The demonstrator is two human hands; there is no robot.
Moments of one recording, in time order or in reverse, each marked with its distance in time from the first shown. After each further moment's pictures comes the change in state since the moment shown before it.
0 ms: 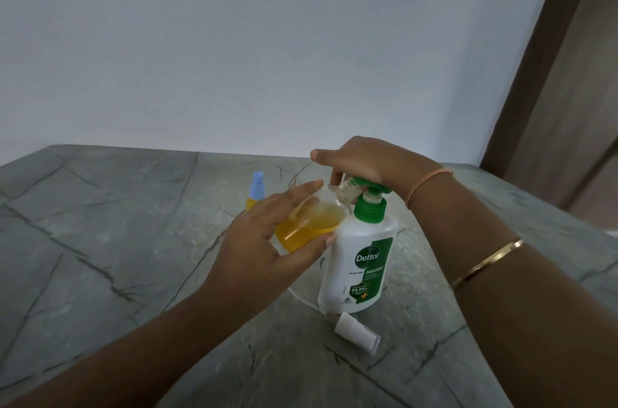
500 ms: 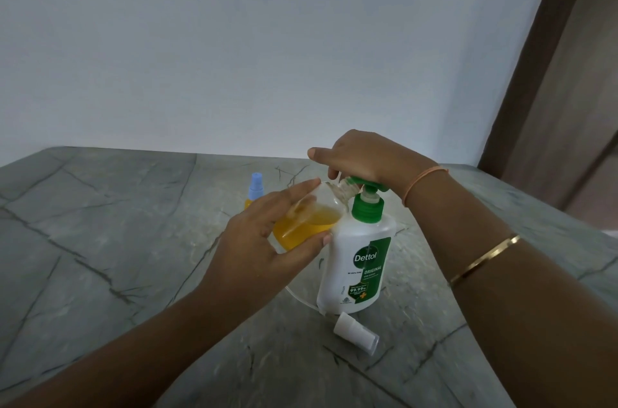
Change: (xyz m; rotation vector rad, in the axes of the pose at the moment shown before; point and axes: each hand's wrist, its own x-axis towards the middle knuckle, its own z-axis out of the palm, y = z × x) left_hand 0.002 0.000 -0.002 -0.003 -0.001 0.008; right_hand 0.004 0.000 -0.001 -0.063 0.097 -0.060
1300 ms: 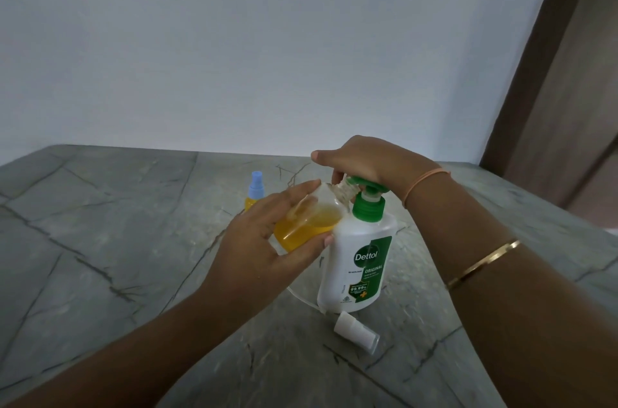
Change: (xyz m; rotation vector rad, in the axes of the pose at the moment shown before) left_hand -0.002 0.001 0.002 -0.007 -0.004 -0.007; right_hand -0.002 0.000 0.003 0.053 -0.075 0.100
